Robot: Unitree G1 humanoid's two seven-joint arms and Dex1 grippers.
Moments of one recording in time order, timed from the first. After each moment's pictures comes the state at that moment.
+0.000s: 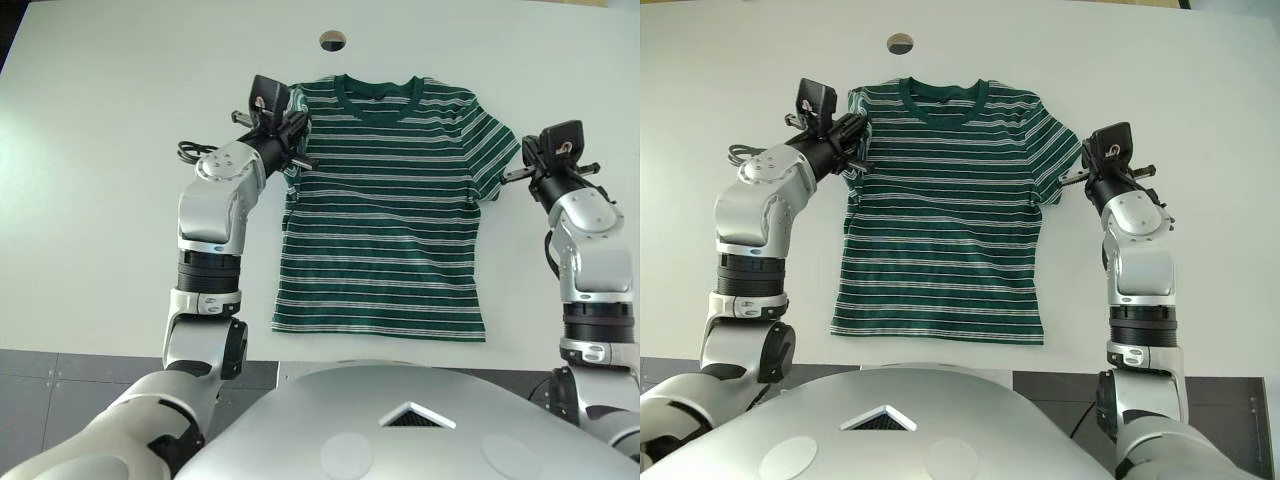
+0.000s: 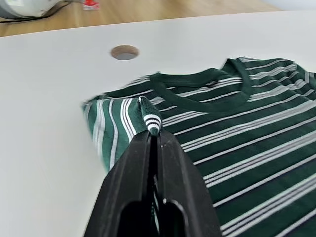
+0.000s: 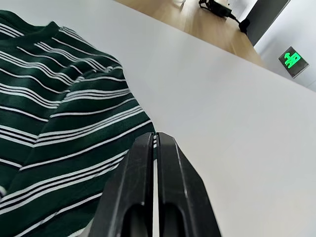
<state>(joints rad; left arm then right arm) -0.34 0.18 -0.07 0.06 -0.15 0.68 -0.33 -0.10 -0.44 -0.04 0.03 0.04 0.40 0.24</state>
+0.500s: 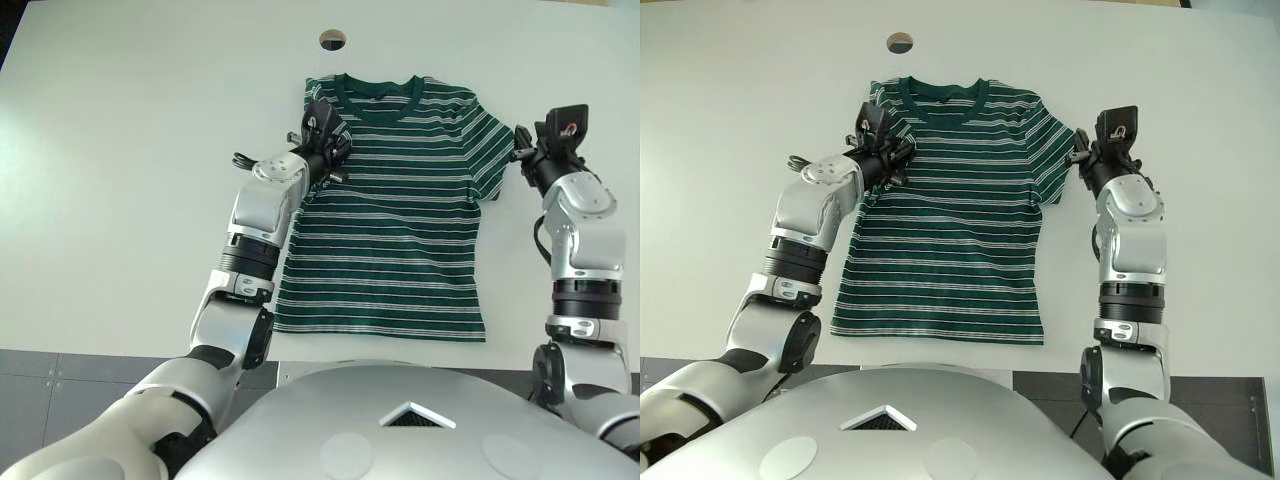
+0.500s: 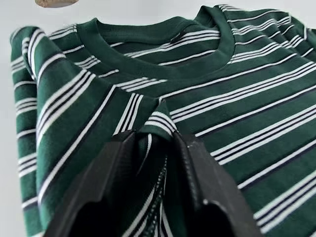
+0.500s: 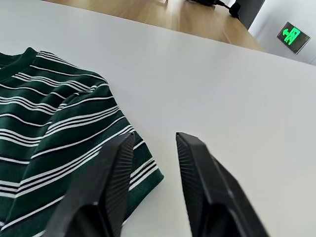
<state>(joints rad) -0.44 0.07 -0.13 0.38 -0.09 0.57 -0.30 -0.22 -0.36 -0.10 0.17 0.09 0.42 0.21</state>
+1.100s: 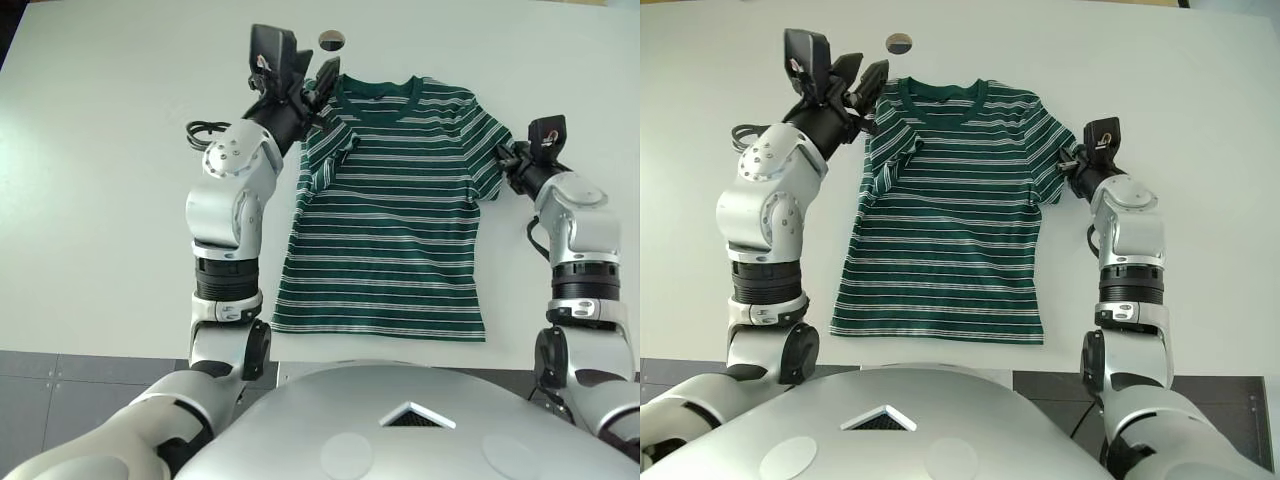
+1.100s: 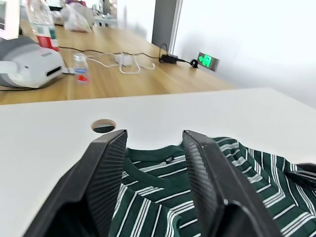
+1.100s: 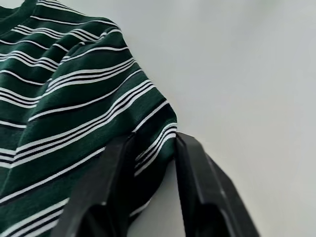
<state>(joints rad) -0.33 0.07 0.02 -0.13 -0.21 0.61 -0.26 -0.31 -0.37 -0.10 0.36 0.11 0.48 0.34</state>
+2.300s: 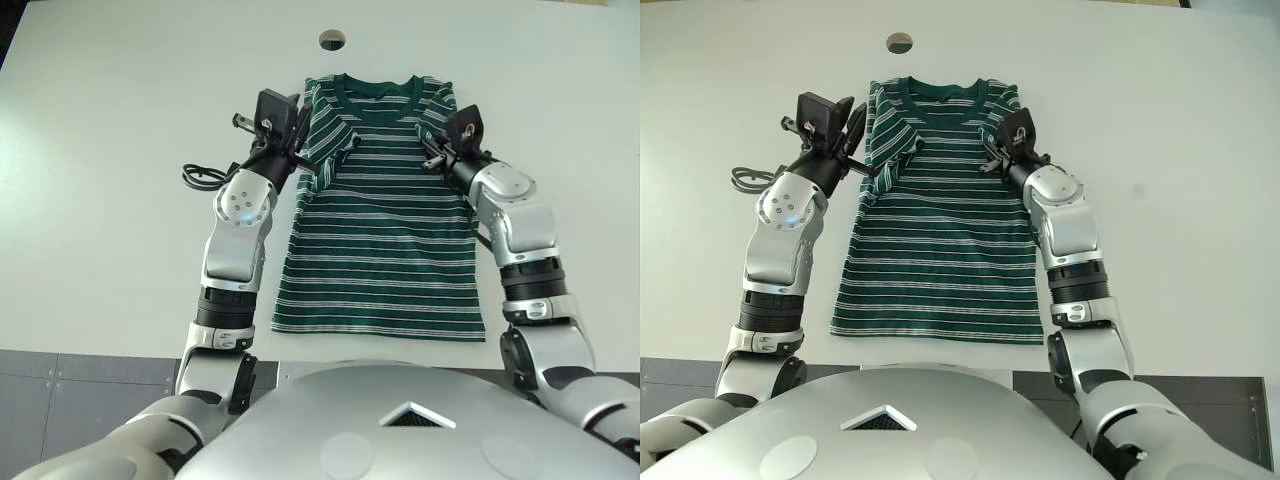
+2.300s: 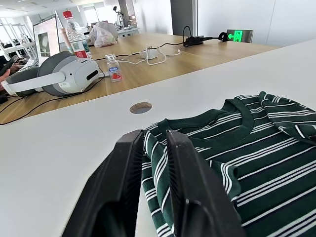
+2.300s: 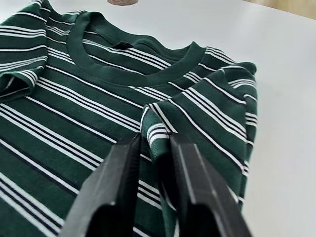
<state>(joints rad) -0.15 0.14 -0.10 -0.04 0.01 0.26 -0.22 -0.33 -0.20 0.12 0.21 0.07 0.50 0.34</state>
